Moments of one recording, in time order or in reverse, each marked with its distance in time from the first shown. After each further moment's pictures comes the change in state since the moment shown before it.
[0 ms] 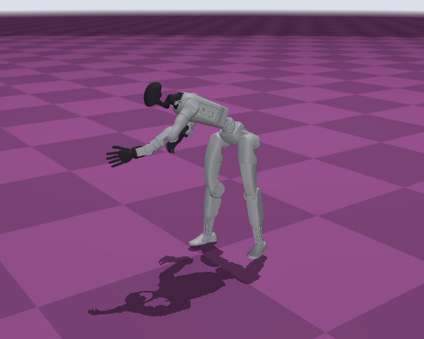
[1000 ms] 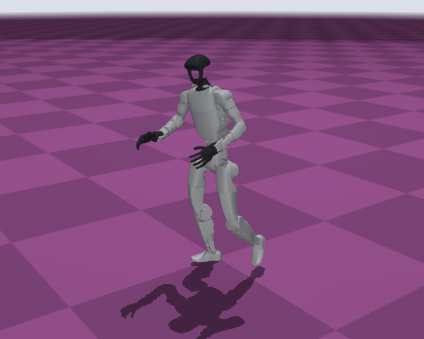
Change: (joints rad) left arm 1.931 -0.254 0.778 -0.789 0.788 0.210 -0.117; right arm -0.489 0.048 0.215 0.464 -0.118 0.129 0.302; waist 0.412 -0.183 -0.342; left_leg 0.694 0.118 0.039 0.805 -0.063 0.199; right_leg 0.792 0.032 -0.235 0.250 -0.414 -0.173
